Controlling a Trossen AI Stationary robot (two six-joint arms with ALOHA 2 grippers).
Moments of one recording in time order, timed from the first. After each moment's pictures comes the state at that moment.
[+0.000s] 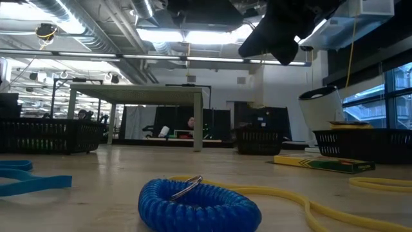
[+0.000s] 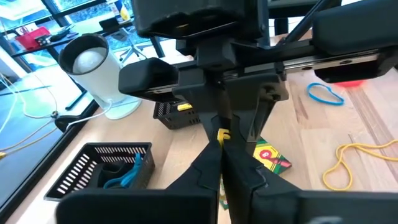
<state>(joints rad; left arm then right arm) -0.39 1.68 1.07 0.22 -0.64 0.02 0.36 1.52 0.95 -0.11 0.30 0.43</state>
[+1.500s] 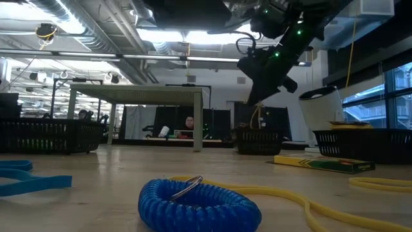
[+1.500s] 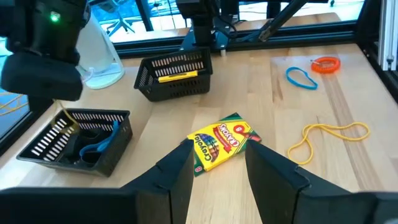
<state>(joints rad) -0.46 1.65 1.07 0.08 -0.66 -0.17 -0.20 1.52 0.95 -0.32 0.38 0.48</state>
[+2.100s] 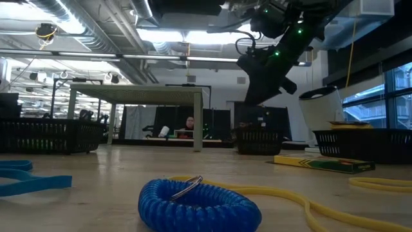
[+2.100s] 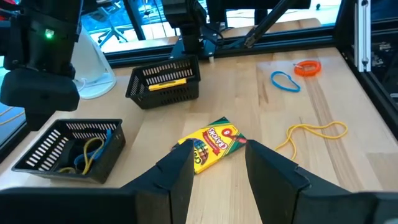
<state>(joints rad) -0.49 1.63 1.07 0.07 -0.66 -0.14 -0.20 1.52 0.95 -0.32 0.35 0.49</state>
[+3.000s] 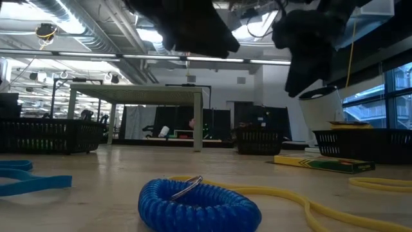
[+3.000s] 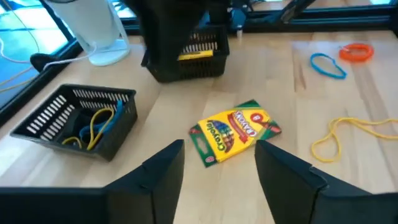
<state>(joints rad) -0.38 1.72 1.07 0.10 -0.62 -0.22 0.14 1.37 0.95 -0.69 0.17 0.68</state>
